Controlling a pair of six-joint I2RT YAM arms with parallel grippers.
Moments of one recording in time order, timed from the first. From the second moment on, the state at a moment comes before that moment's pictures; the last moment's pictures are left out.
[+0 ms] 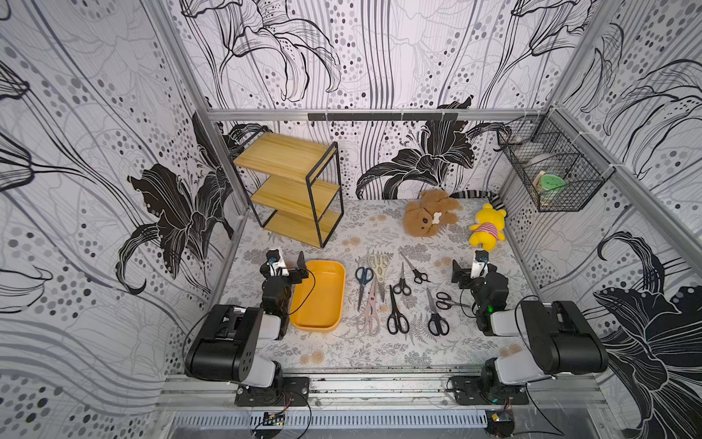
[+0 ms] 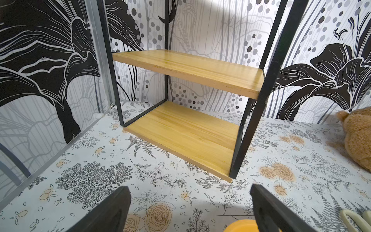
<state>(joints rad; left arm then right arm) -0.06 1.47 0.21 1.19 -0.15 -0.15 0.00 1.49 0.23 1.06 0.00 -0.07</state>
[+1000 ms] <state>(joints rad) -0.06 1.47 0.21 1.19 -0.15 -0.15 0.00 1.49 0.23 1.06 0.00 -0.07</state>
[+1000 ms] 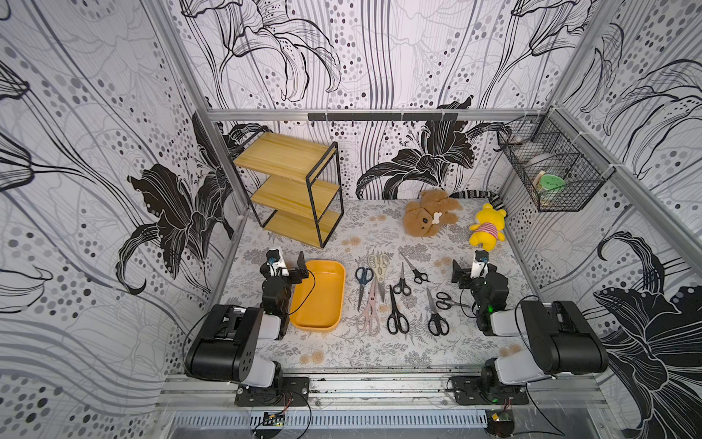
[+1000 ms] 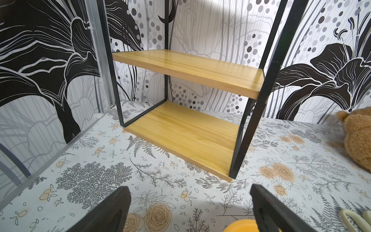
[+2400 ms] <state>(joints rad) -0.07 1.07 0.61 0.01 -0.20 -0.65 0.33 1.75 1.25 -0.53 0.12 0.18</state>
